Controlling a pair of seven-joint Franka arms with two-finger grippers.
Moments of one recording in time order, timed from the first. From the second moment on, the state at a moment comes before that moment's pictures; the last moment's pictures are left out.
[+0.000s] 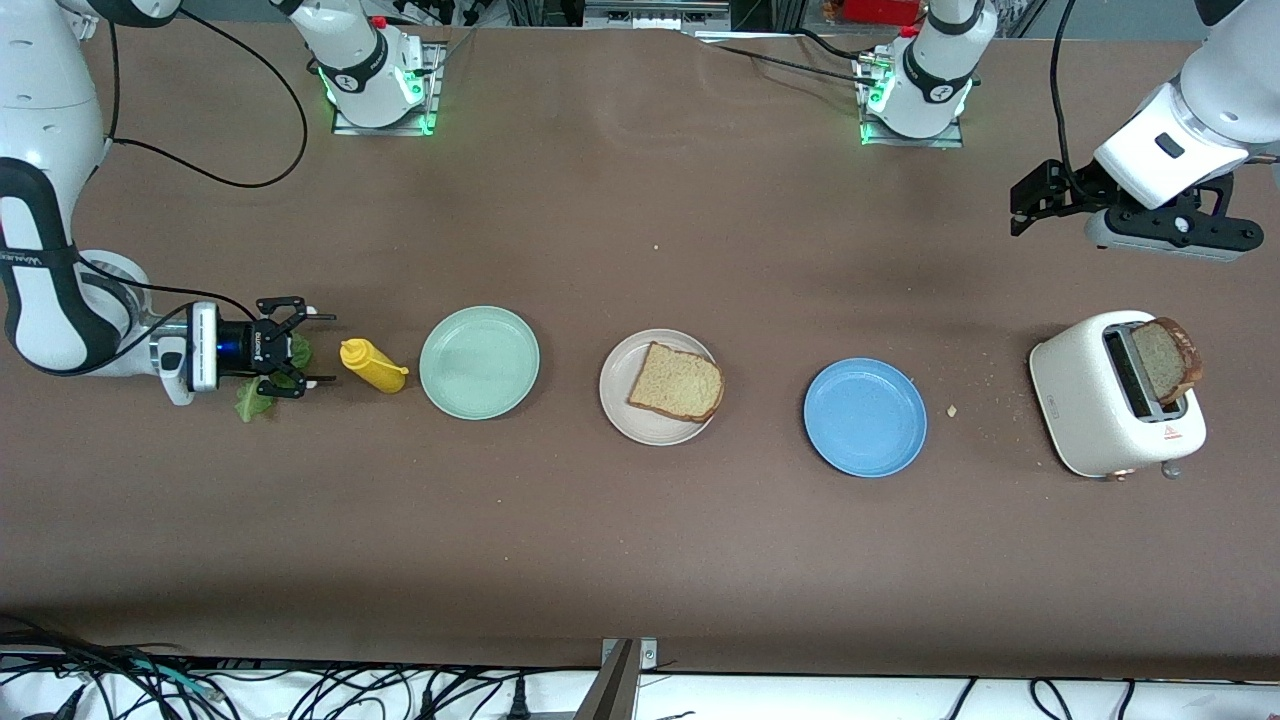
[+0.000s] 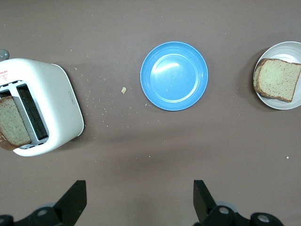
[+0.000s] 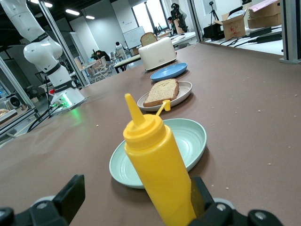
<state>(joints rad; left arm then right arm) -0.07 -0.08 -0.05 -1.74 -0.01 1.62 0.02 -0.26 0.72 -0.08 -1.79 1.11 1.53 -2.22</state>
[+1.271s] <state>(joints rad) -0.08 -0.08 -0.05 -1.74 -0.01 1.62 0.02 -0.23 0.77 -0.04 -1.79 1.19 1.59 -2.25</state>
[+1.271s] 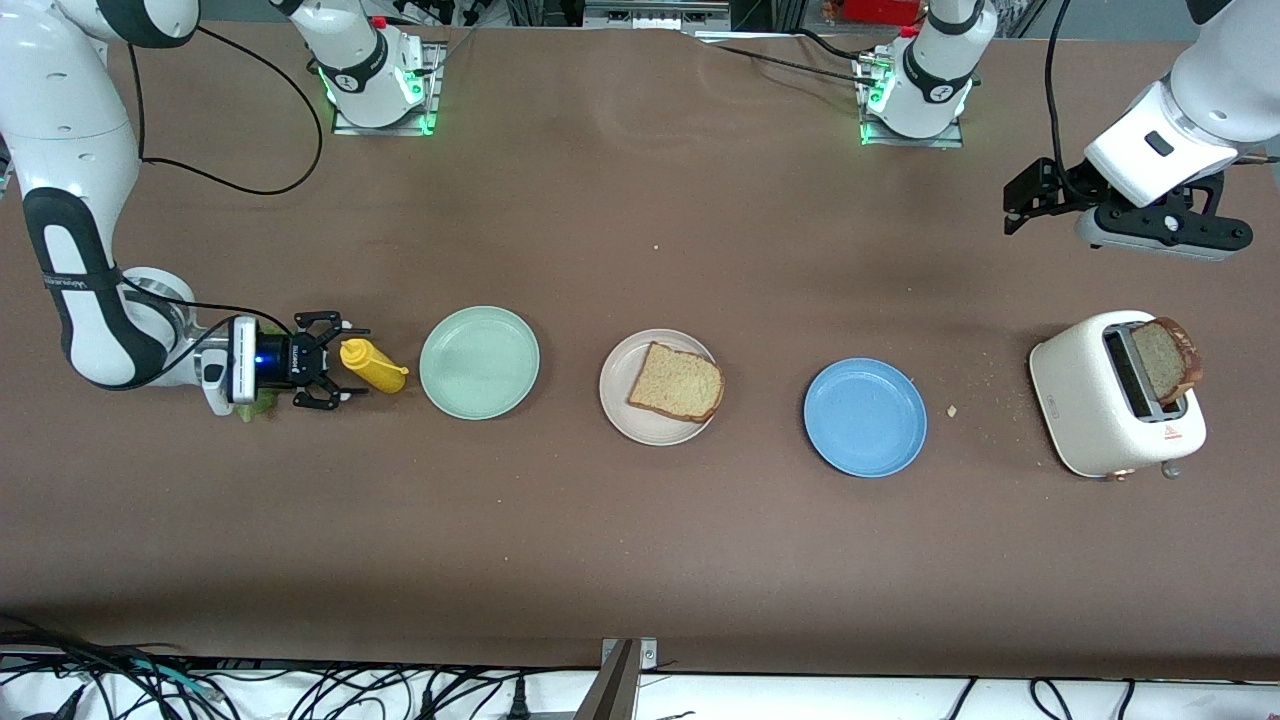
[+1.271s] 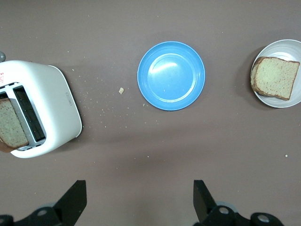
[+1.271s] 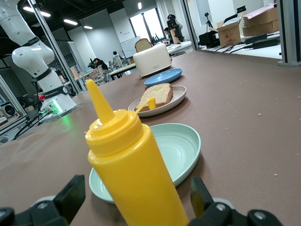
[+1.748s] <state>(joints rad) -0.08 -0.08 -0.05 -1.74 -0.01 1.62 0.02 -0.23 0.78 -0.04 -1.79 1.19 1.60 -2.25</state>
